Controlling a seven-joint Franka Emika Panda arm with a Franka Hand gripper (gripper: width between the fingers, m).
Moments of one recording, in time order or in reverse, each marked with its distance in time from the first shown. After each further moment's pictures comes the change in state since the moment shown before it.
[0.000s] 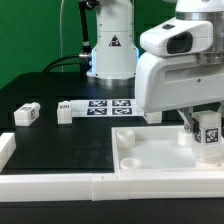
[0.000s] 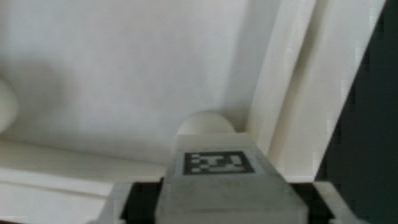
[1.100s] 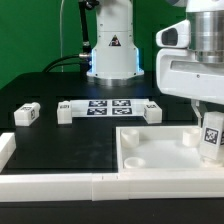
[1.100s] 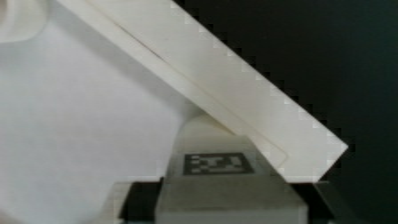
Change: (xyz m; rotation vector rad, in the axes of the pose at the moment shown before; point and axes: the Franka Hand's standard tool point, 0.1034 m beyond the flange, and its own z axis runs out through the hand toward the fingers) arm 0.009 -0.017 0.001 0.040 0.059 1.164
